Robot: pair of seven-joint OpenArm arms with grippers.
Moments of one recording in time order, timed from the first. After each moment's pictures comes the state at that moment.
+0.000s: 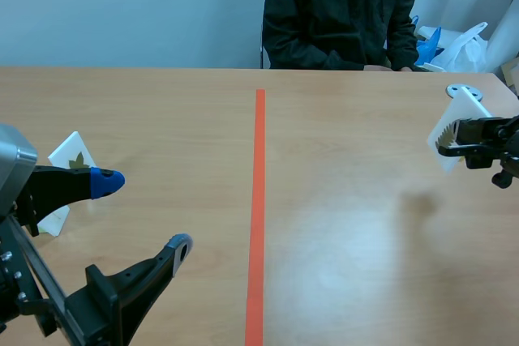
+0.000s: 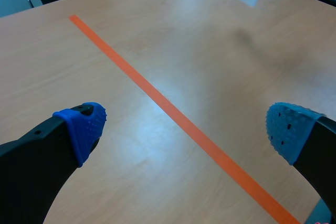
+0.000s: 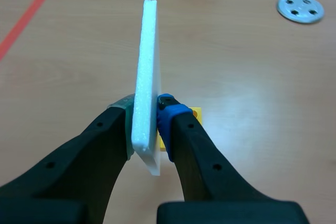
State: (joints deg) left arm 40.2 -24.6 -1.3 113.6 -10.8 -31.7 -7.1; right arm 4.4 22.2 12.2 64.2 15.2 27.2 -1.1
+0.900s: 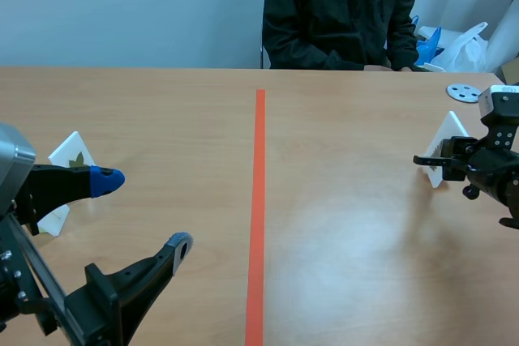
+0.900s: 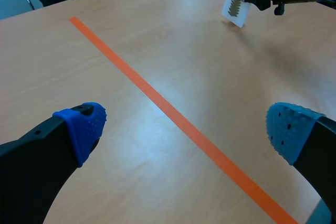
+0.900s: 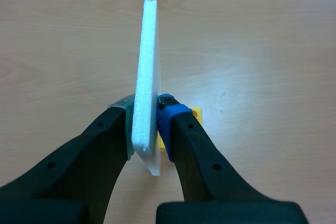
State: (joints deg) left arm 40.2 -24.7 -1.3 113.6 -10.8 -31.7 -7.6; right arm 15.8 18.9 6.5 42.2 10.2 16.7 7.9
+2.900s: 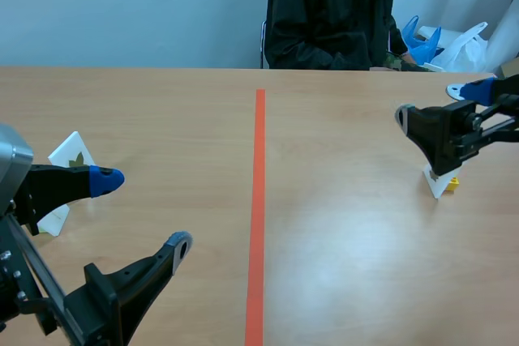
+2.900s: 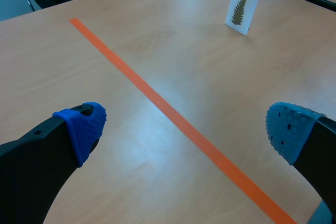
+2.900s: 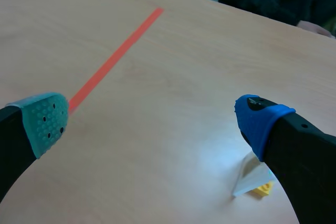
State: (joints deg) left arm 40.2 -24.7 -1.3 113.3 -10.8 -31.7 -8.3; right arm -13.4 27.8 12.3 98.1 28.0 36.1 -14.1
